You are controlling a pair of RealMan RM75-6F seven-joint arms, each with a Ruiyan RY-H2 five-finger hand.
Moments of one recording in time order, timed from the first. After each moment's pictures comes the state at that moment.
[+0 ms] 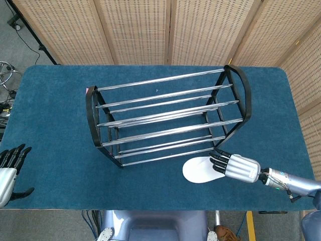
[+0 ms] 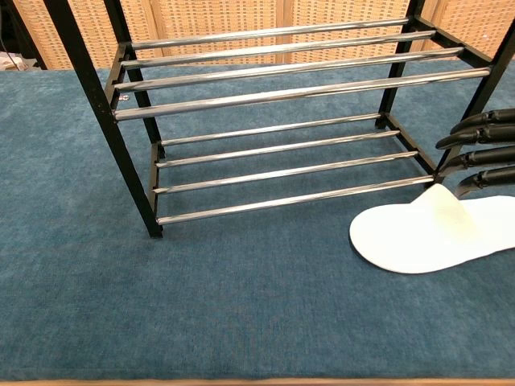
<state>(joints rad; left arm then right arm) -0.06 -0.86 0.02 -2.03 1.45 1.40 0.24 0.61 -1.60 -0.22 -0.20 -2.20 1.78 0.26</state>
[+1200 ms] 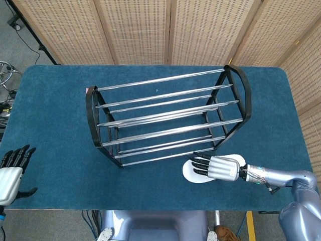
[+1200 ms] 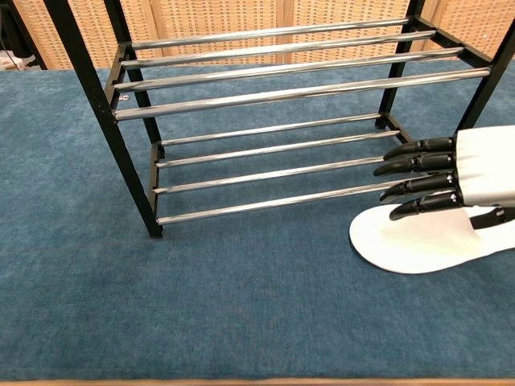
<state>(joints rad) -0.08 -0.90 0.02 -2.03 1.40 1.37 0.31 0.70 -1.71 -0.35 -0.15 -2.15 1.75 0.30</state>
